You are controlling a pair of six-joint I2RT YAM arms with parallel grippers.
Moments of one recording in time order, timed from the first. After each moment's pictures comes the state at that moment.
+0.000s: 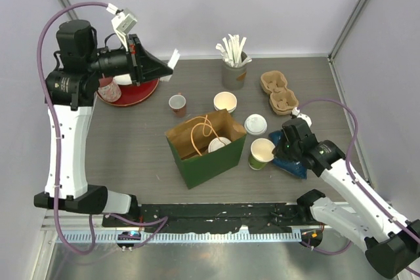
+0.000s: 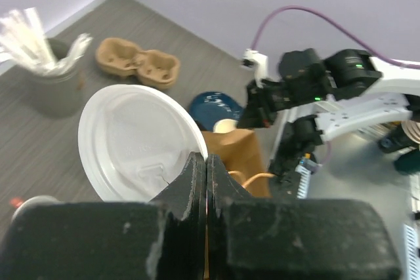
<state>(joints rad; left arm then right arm) -0.11 1.38 1.98 -0.90 1.05 -0.04 0.49 0.84 0.74 -0.82 0.15 0.71</state>
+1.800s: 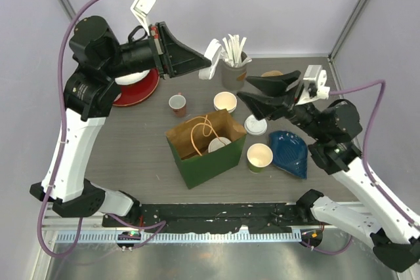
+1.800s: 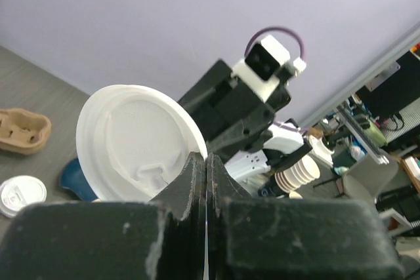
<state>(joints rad) -0.52 1.40 2.07 -0.52 0.85 -0.68 0.61 0.82 1.04 0.23 -0.36 0.24</state>
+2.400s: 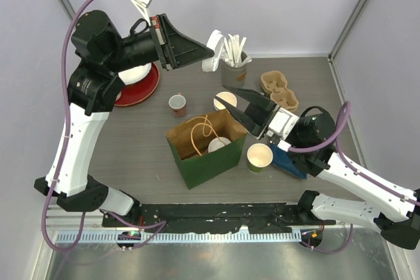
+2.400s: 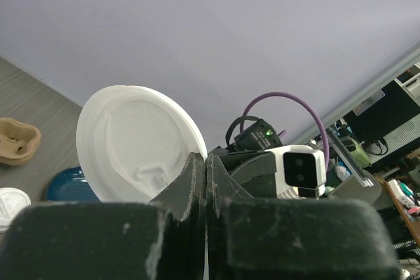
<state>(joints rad) -0.52 1.45 2.14 -0.47 0.79 -0.79 0.94 0.96 0.98 0.59 -0.34 -0.50</state>
